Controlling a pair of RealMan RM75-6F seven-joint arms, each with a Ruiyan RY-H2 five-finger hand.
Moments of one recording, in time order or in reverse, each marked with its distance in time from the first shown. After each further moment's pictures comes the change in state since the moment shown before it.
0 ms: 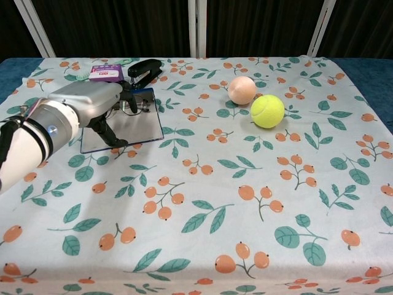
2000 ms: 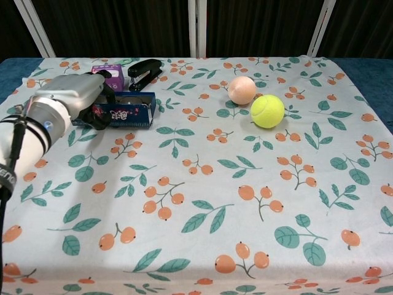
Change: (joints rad) left arm 0.074 -0.055 -0.051 0.168 0.103 0.006 -0.081; right arm -0.003 0.004 -0.001 -0.008 0.003 0.000 -0.004
